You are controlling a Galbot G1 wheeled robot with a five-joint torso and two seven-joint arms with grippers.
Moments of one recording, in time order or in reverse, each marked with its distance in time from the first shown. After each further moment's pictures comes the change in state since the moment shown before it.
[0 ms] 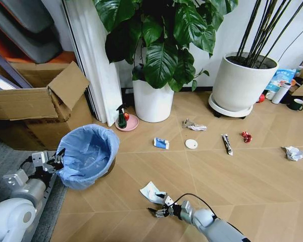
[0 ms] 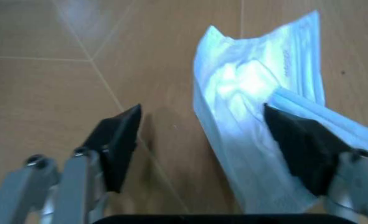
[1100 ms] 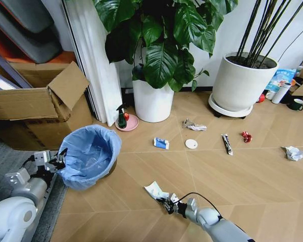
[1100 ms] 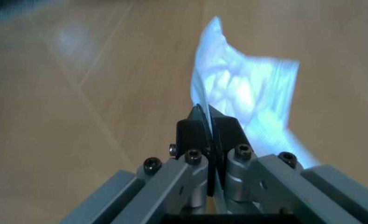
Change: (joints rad) left arm -0.008 0.045 0.045 0.017 -0.021 0.004 -0.004; right arm -0.042 -0.056 0.086 0.074 0.124 -0.004 -0.050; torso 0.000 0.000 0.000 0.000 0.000
